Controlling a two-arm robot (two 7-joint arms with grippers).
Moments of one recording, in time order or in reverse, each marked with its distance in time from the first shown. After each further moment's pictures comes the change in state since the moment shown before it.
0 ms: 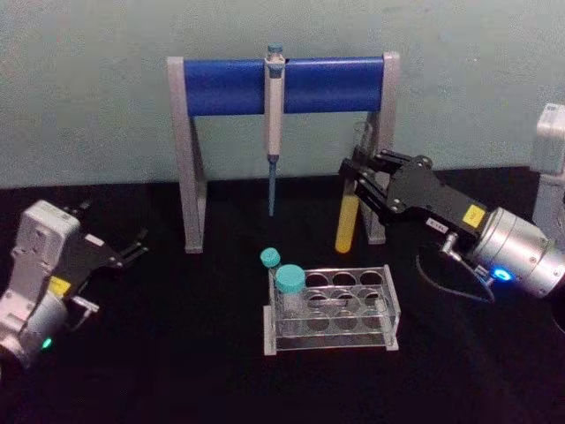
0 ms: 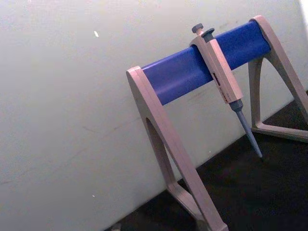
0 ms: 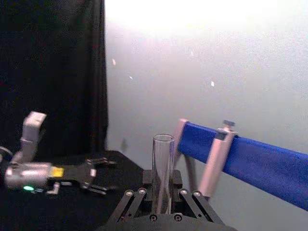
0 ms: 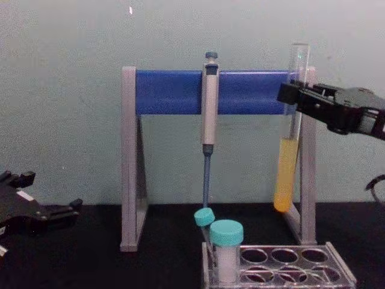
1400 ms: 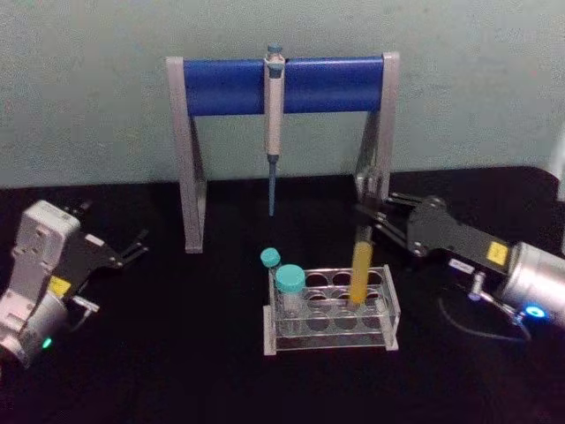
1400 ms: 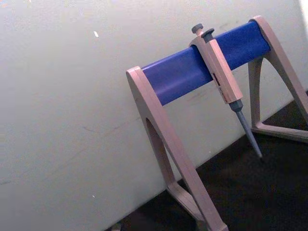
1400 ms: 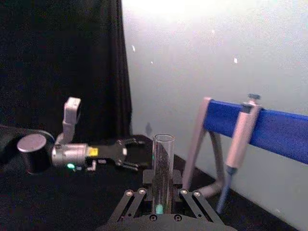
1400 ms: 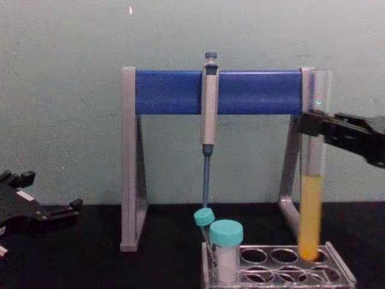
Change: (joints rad) left arm 0.000 0.000 0.000 0.000 0.000 0.000 0.000; right arm -0.081 0.105 -0.013 -0.087 0.102 0.067 0.069
